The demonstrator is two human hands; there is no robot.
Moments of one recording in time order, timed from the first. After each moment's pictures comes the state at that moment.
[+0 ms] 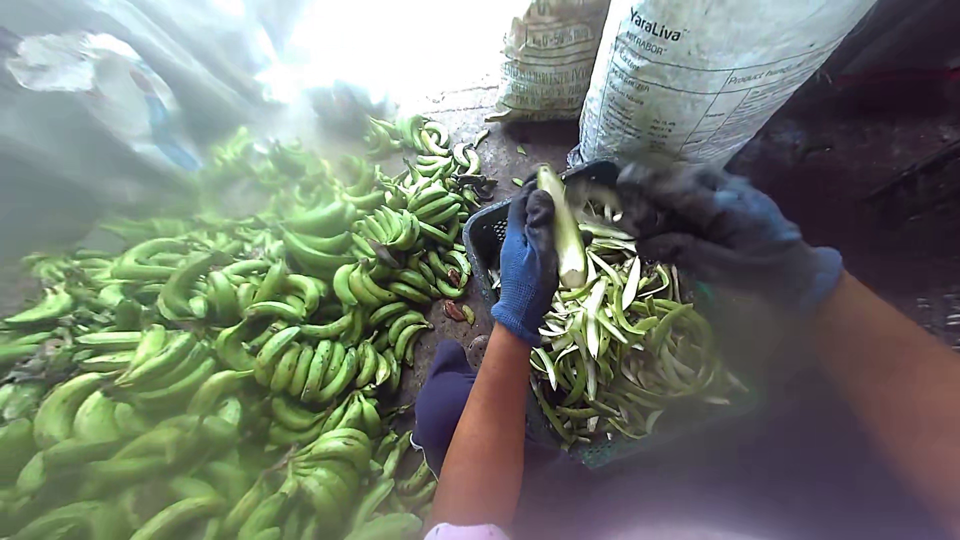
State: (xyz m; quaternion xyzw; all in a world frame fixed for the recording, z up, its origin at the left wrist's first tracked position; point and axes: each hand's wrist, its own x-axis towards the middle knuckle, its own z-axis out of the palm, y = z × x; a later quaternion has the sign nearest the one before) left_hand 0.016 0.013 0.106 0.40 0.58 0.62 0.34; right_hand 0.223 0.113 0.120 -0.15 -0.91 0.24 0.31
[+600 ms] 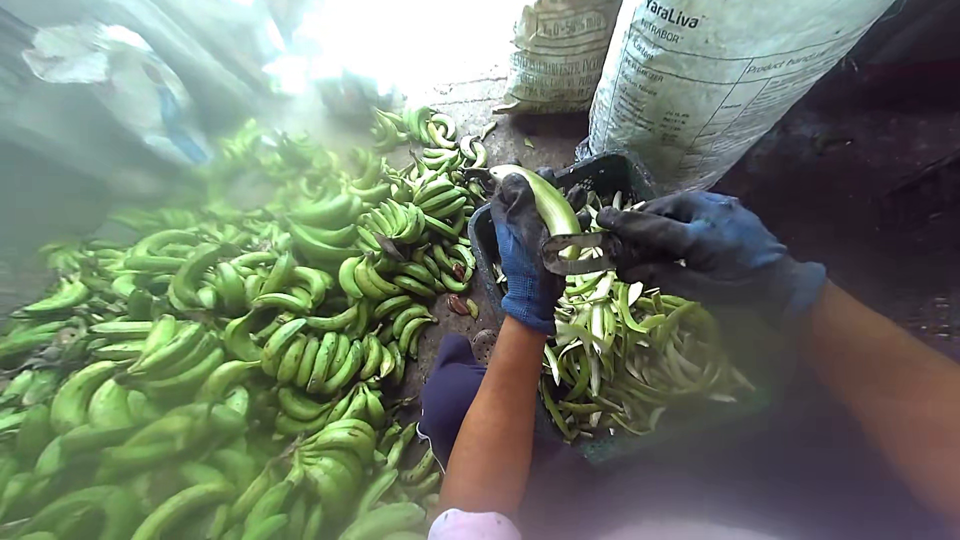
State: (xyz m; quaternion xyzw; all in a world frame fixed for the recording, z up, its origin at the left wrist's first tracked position) left_hand 0.019 0.024 0.103 0.27 0.41 0.79 0.37; right_hand 0.216 0.103 0.106 -0.16 -0.94 0.17 0.25
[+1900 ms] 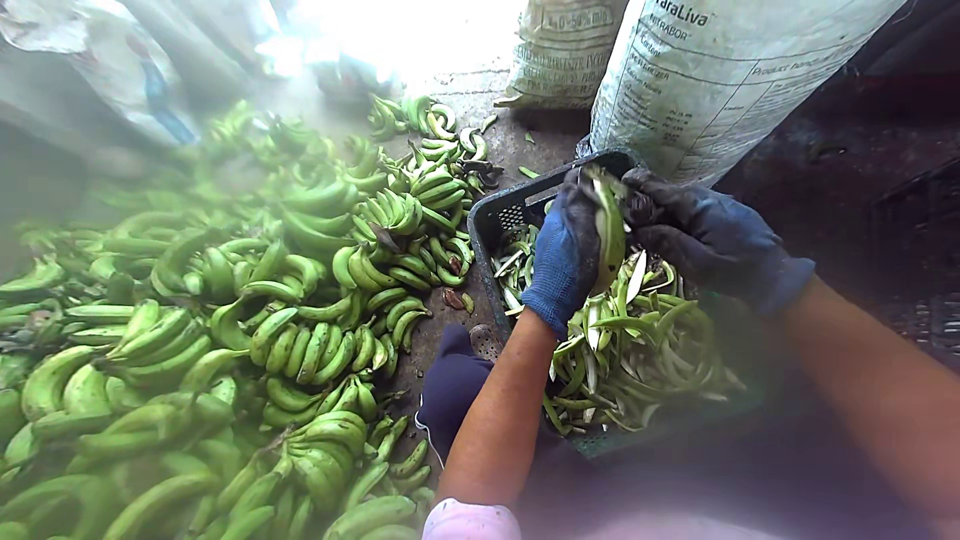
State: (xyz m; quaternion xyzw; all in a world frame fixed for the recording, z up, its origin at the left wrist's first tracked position) left_hand 0.038 0.014 0.116 0.50 0.66 0.50 0.26; right_hand 0.215 0.108 0.106 -0.31 -0.89 0.29 0.19
